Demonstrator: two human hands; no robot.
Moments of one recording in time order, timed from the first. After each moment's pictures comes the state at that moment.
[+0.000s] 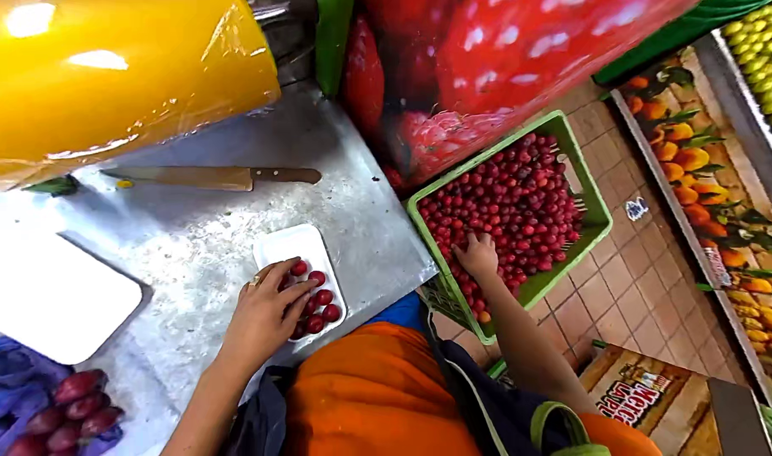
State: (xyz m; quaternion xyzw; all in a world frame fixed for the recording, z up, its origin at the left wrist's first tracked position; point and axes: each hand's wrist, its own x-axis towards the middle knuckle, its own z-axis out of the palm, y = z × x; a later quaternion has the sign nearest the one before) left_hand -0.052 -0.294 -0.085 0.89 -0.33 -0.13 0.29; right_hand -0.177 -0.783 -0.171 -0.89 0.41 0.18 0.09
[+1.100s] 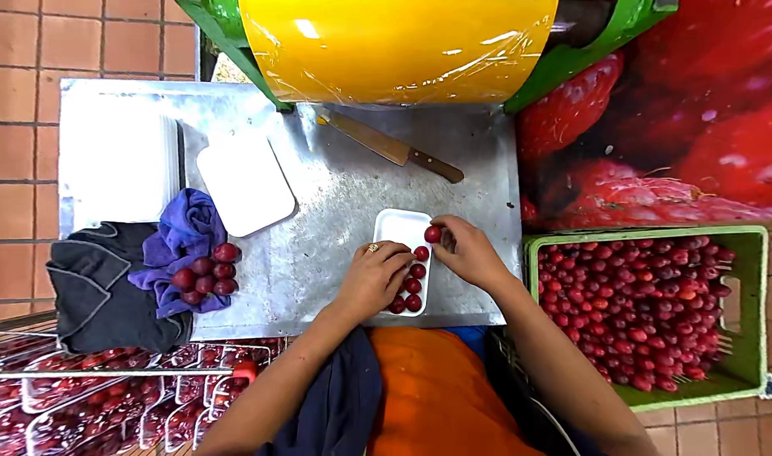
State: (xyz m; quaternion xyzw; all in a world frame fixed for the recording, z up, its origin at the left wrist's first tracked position) left_hand -0.070 -0.296 -0.089 0.90 -0.23 -0.07 0.37; right_hand -0.010 -0.535 -0.066 -0.91 -0.16 0.16 0.35
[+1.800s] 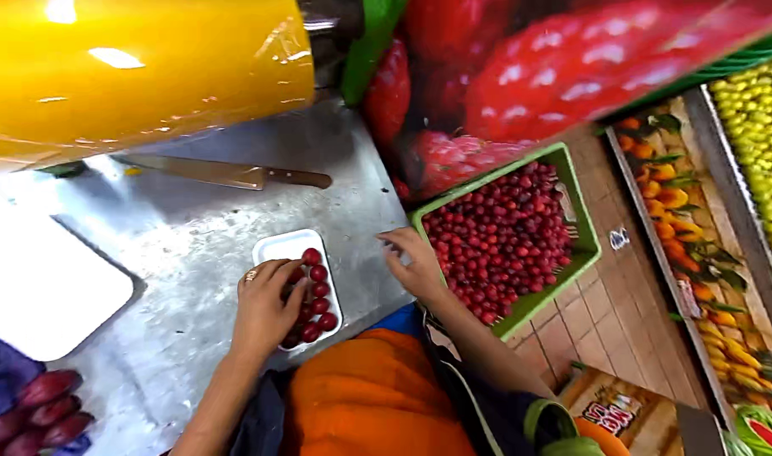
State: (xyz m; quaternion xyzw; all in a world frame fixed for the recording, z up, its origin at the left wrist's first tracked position) left_hand -0.048 -0.312 -0.097 0.91 -0.21 -0.08 0.35; right_hand -0.086 -0.611 -0.066 -0.91 -0.03 -0.09 0.40
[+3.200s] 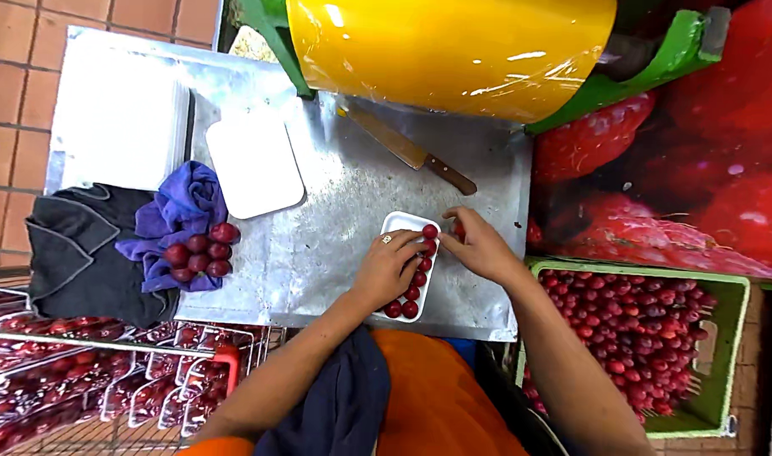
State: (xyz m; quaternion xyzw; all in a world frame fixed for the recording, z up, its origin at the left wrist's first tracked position) left_hand -0.052 -0.323 -0.116 0.89 -0.16 -0.03 0.44; right_hand 0.035 -0.533 -0.044 -0.91 -0.13 0.27 0.27
